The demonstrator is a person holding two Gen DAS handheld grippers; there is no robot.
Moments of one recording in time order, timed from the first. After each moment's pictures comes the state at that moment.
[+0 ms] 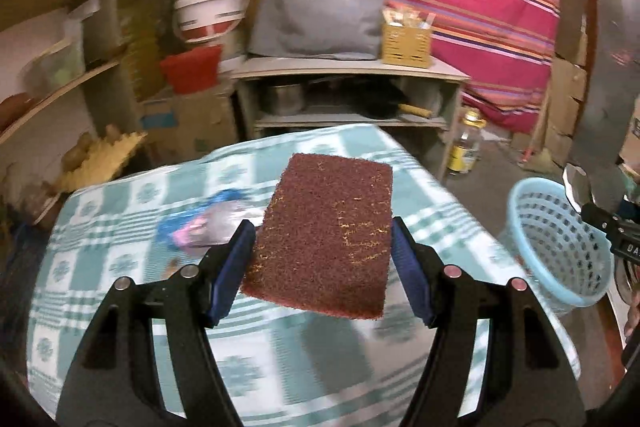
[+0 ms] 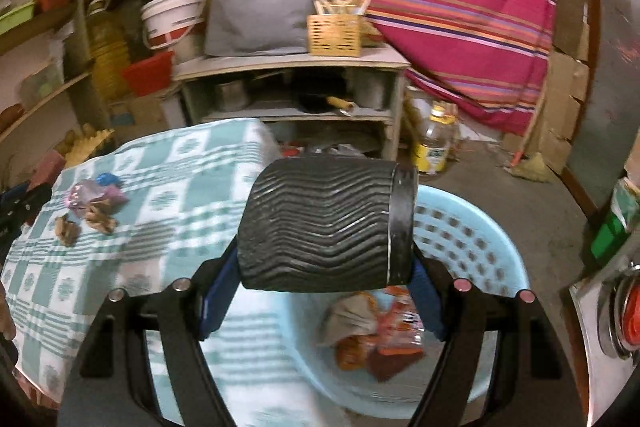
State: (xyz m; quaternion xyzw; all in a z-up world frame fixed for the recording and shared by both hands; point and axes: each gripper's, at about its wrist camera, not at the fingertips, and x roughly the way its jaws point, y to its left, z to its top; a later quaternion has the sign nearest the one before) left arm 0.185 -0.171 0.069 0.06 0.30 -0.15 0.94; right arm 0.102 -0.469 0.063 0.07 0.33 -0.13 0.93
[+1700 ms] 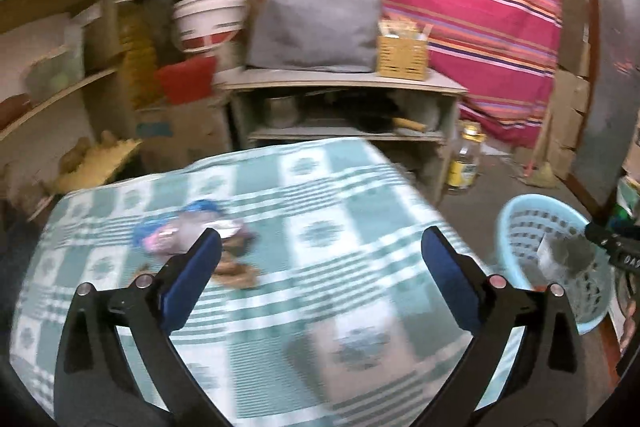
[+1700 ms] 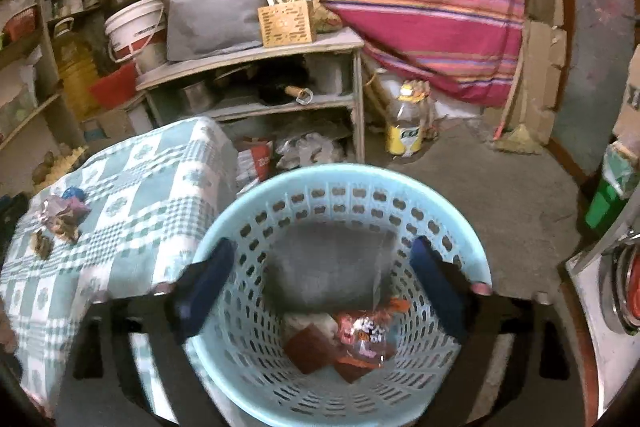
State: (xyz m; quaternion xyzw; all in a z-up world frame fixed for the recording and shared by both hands) left arm 0.187 -0.184 0.066 0.05 0.27 -0.13 0.95; right arm 0.106 -0.511 0.042 0.10 0.33 -0.16 0.93
